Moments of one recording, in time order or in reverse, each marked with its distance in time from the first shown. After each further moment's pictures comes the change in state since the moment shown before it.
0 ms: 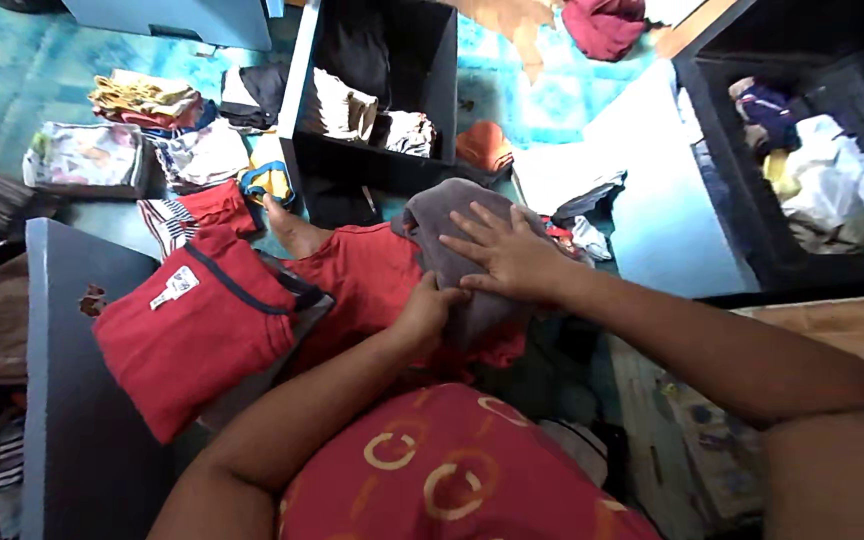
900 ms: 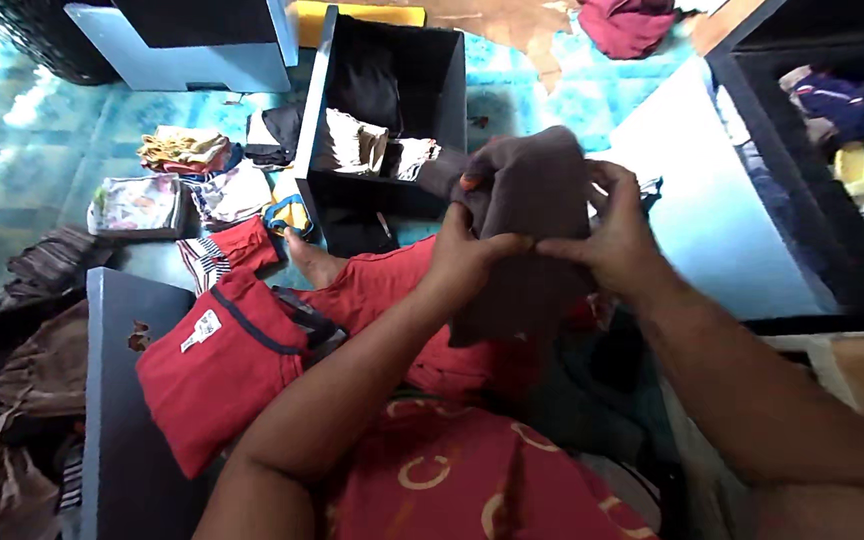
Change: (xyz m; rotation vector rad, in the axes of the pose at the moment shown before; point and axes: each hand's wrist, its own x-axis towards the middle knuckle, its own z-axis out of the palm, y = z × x) left_hand 0.029 0.096 0.033 0.161 -0.017 0.448; right_hand -0.025 0.027 -0.043 0.879 0.694 0.291
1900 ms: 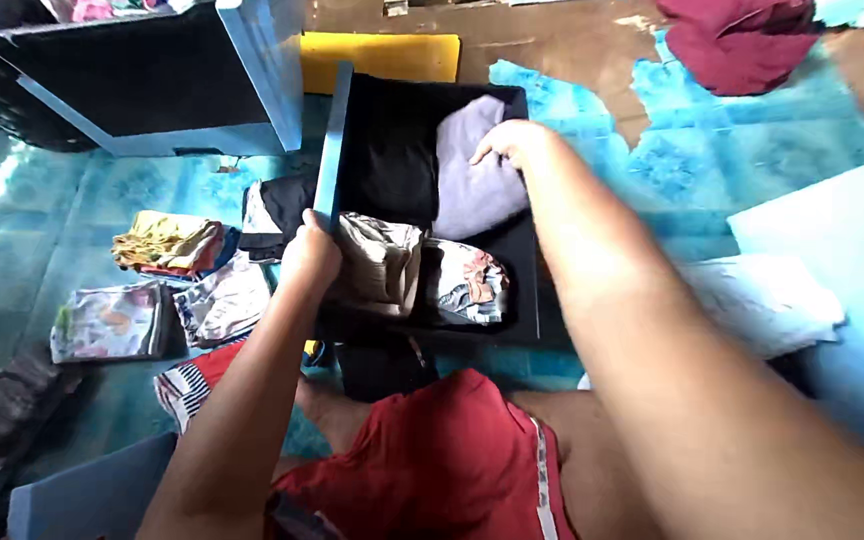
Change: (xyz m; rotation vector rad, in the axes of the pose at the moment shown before) left_hand 0.283 0.047 -0.263 1.423 0.429 -0.542; right_hand 0.503 0.170 0.124 -0.162 -0.159 0.703
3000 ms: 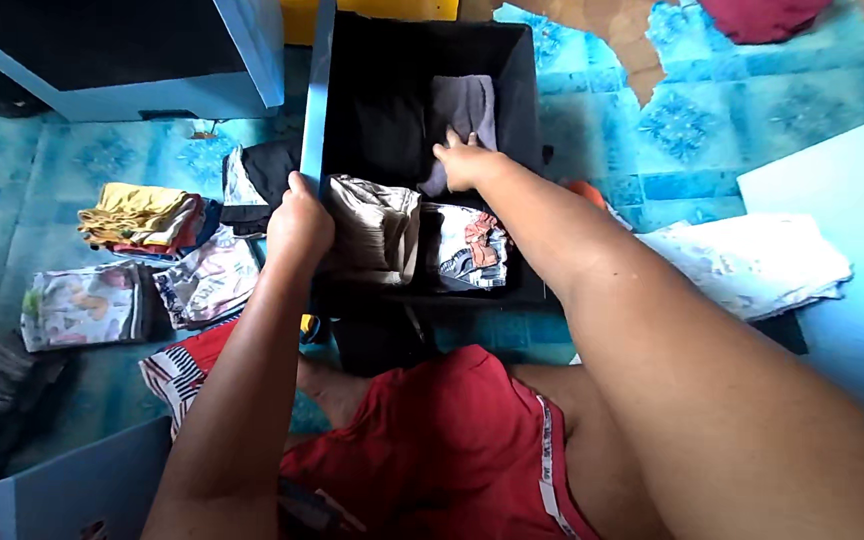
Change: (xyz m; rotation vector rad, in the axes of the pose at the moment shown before) left_hand 0.000 -0.001 0.004 0.018 0.039 0.006; right_hand -0.016 0.037 0.083 -0.881 -0.144 -0.328
